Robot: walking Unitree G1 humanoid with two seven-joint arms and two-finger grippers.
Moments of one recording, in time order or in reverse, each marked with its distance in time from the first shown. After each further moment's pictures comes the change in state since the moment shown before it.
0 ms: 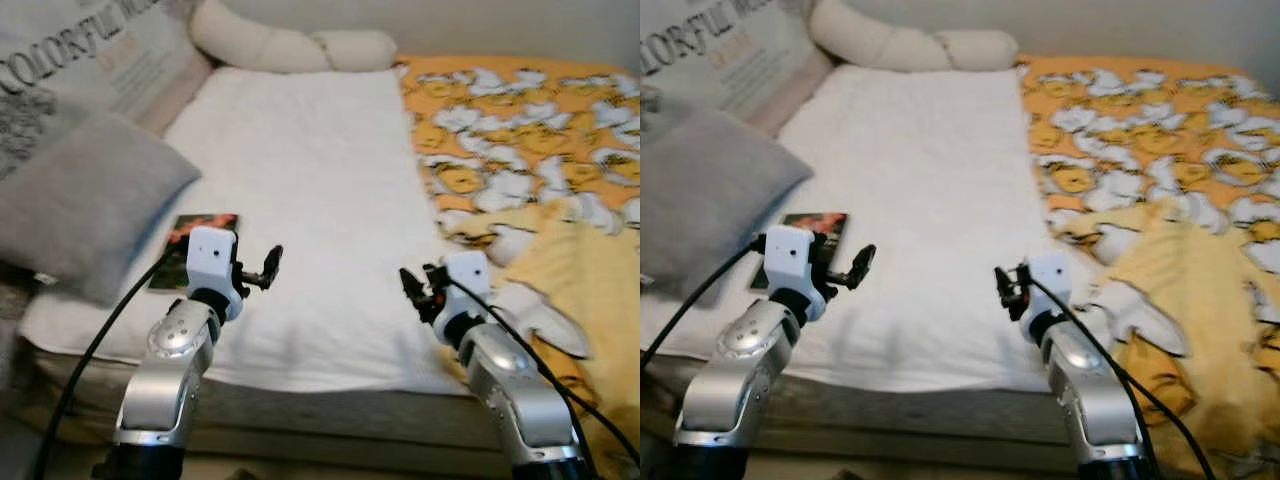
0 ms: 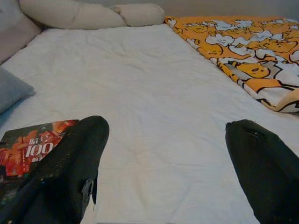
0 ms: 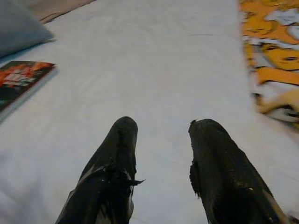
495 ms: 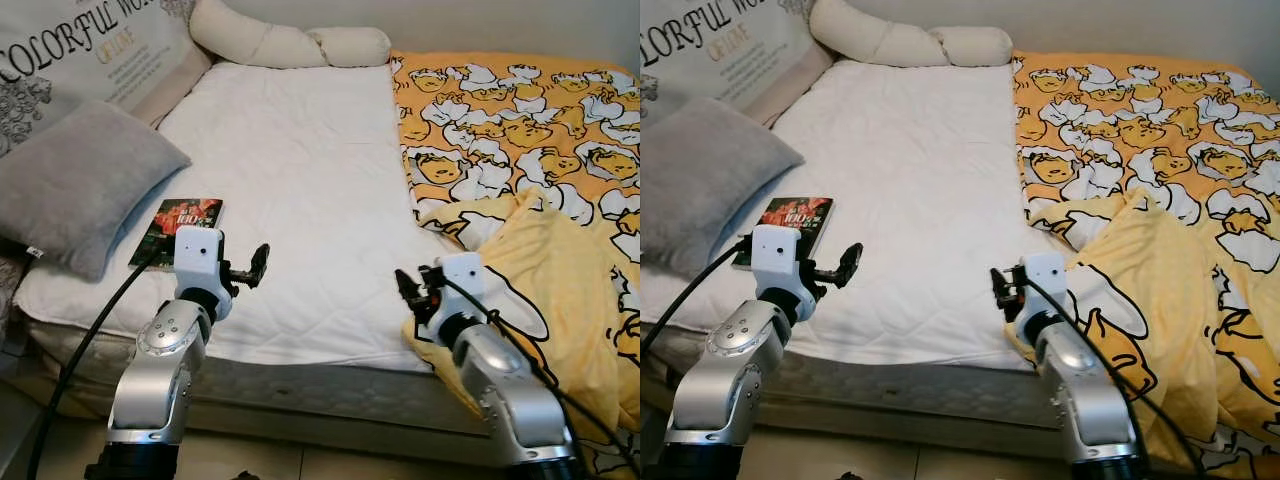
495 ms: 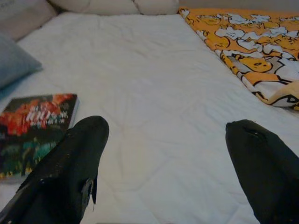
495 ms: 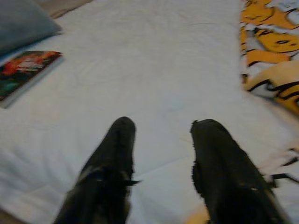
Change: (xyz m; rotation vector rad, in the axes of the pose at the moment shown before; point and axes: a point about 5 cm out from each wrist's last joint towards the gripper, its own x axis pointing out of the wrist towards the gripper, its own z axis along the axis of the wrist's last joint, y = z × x) left arm -0.002 0.010 -0.004 -0.067 0.041 0.055; right arm 0.003 0.007 -0.003 0.032 0.014 0.012
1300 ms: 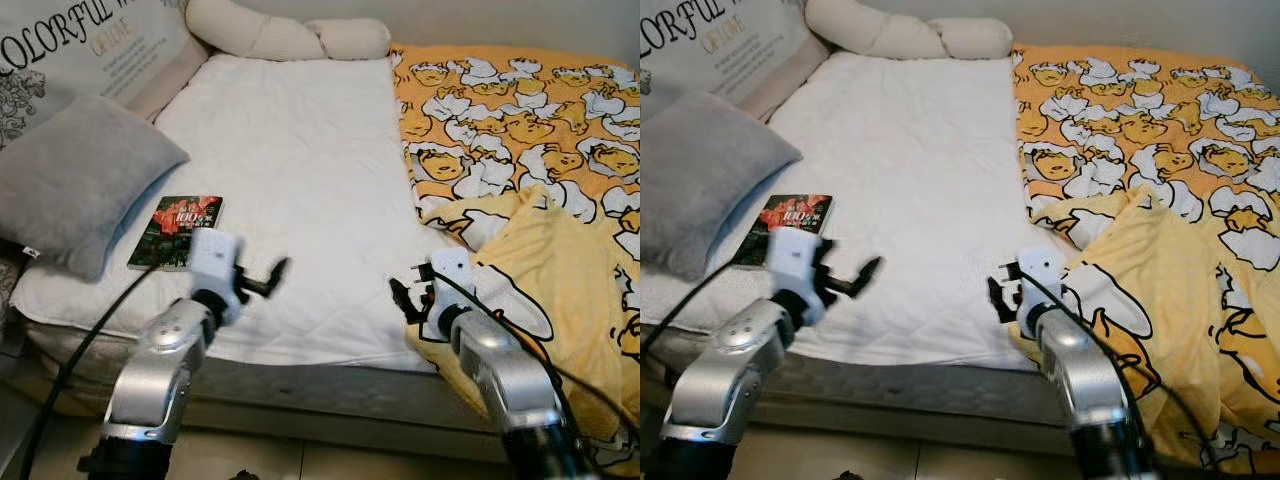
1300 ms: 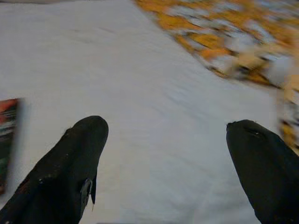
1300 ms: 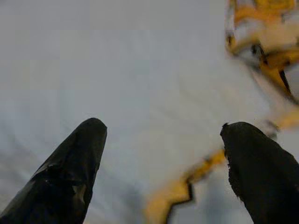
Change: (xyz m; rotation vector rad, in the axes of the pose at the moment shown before) left arm 0.003 -0.017 -0.002 0.102 0.049 -0.271; right arm 0.025 -0.028 -0.011 -0.156 0.243 -0.118
